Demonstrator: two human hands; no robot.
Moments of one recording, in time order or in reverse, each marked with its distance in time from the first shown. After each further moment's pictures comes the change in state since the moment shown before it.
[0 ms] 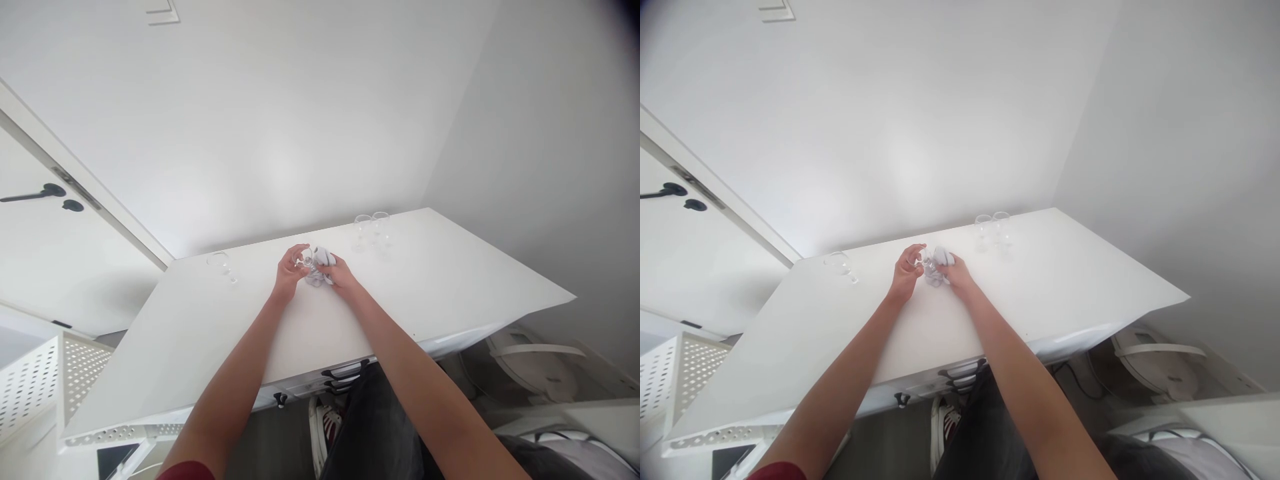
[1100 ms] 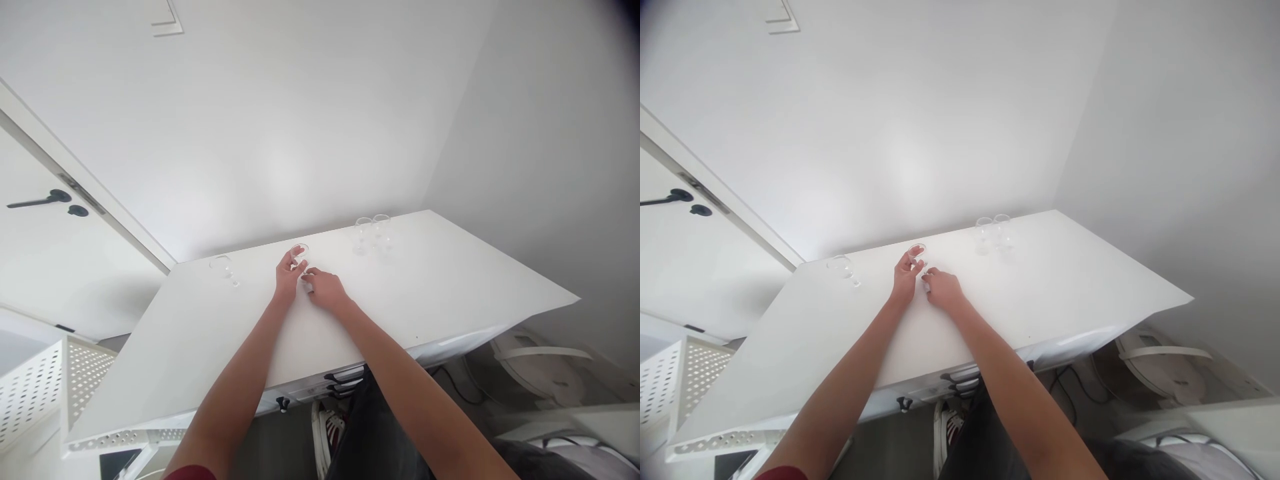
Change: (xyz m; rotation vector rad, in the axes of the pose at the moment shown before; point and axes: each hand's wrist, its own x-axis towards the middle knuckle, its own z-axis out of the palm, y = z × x) left_hand 0.005 -0.015 -0.005 0.154 0.202 -0.028; right_hand -0.029 0.003 0.027 -1.557 -0.289 -0.359
